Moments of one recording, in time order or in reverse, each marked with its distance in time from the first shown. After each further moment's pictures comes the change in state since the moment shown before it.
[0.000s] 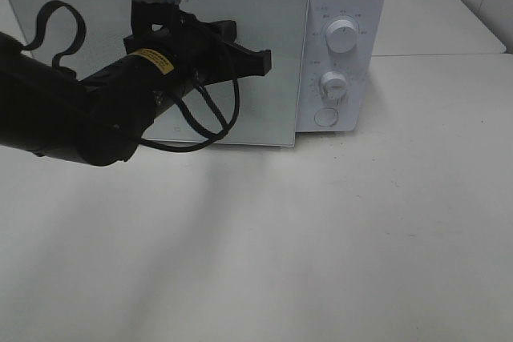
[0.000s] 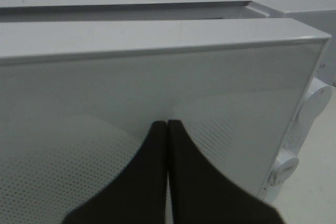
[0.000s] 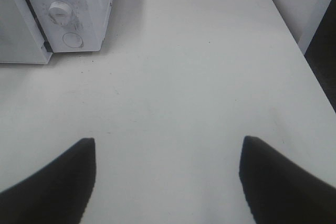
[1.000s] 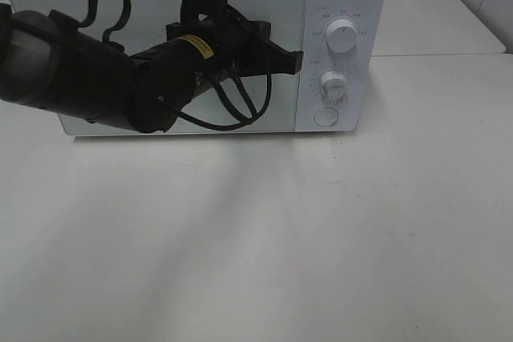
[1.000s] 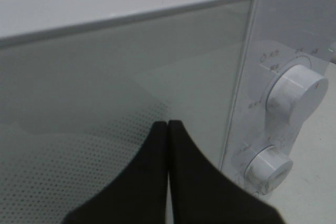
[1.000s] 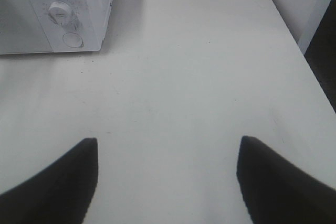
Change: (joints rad) left arm 0.027 0.122 -0.218 0.070 0.168 0.051; right arm 0.000 0.000 0.000 -0.001 0.000 0.000
